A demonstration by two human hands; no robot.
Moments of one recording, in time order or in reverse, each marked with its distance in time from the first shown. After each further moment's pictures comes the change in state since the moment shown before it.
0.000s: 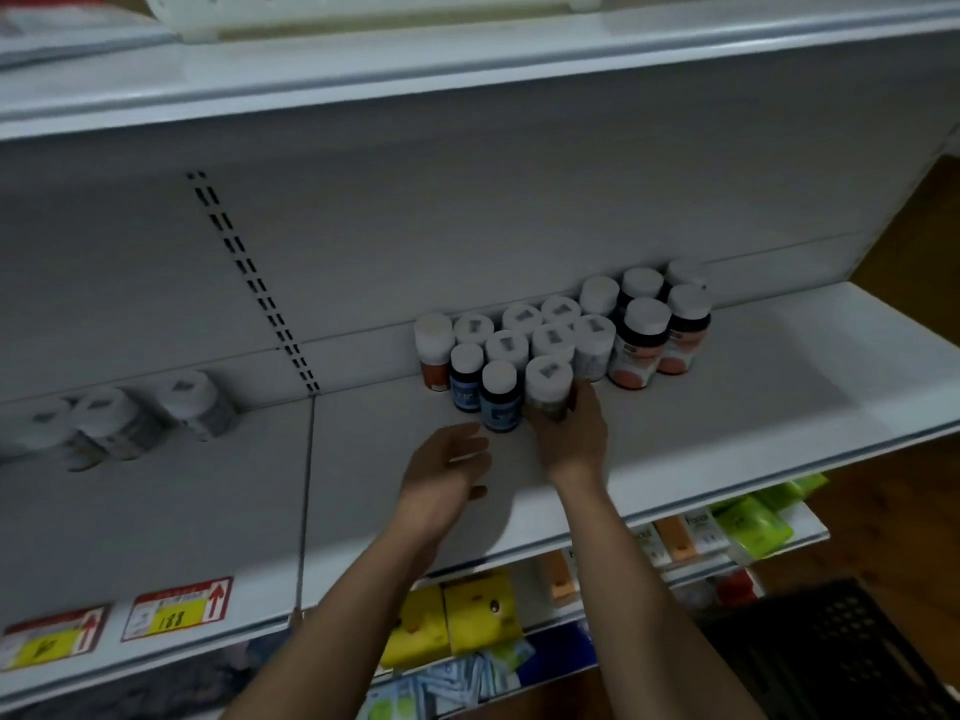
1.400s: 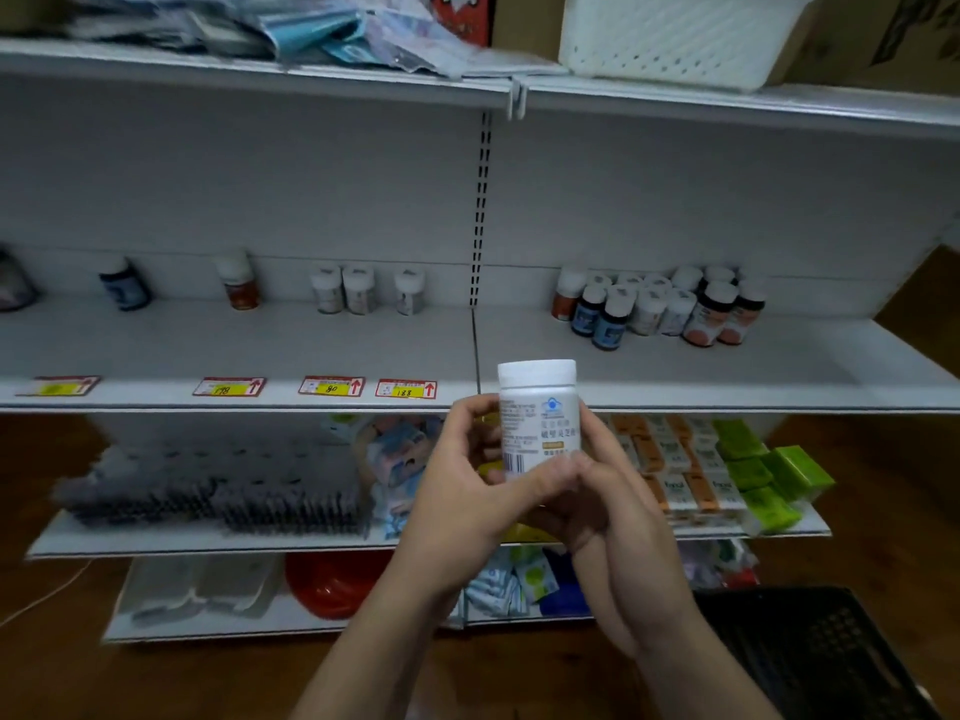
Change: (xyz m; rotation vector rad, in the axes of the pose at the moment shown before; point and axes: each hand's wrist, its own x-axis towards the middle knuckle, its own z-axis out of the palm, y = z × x) left_hand -0.342 -0.035 -0.142 -0.253 -0.025 0.385; right_hand -0.425 -0.097 -0.075 0.717 -0.700 0.006
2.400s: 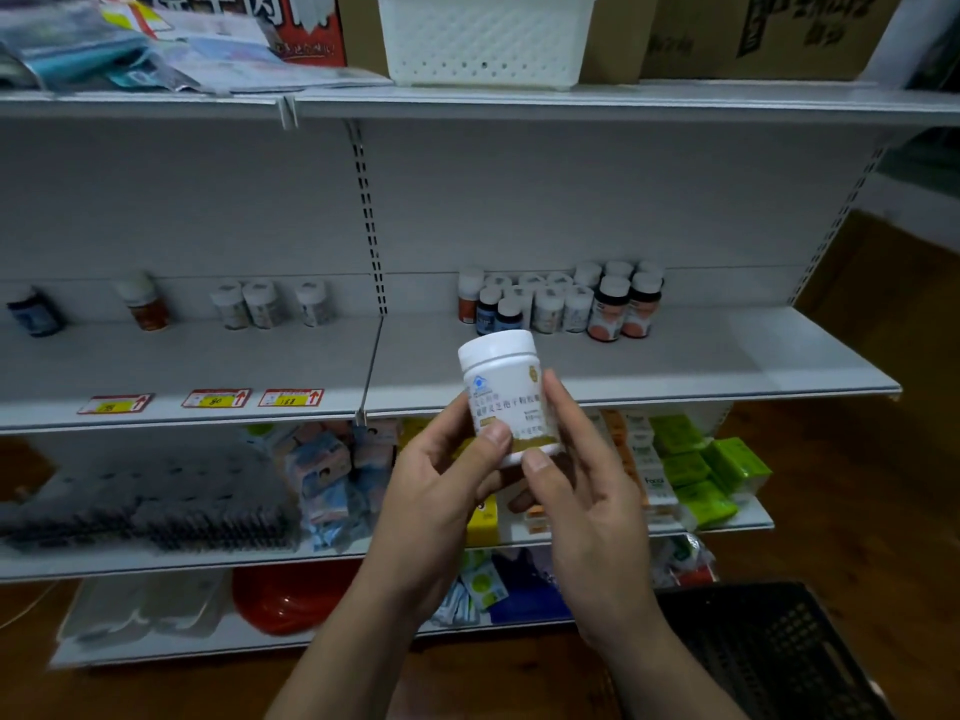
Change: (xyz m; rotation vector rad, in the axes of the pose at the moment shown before) left_hand 0.008 -0.019 0.172 -0.188 -0.078 0.026; right_hand -0.030 -0.069 -0.148 -0.364 0.078 -0.380
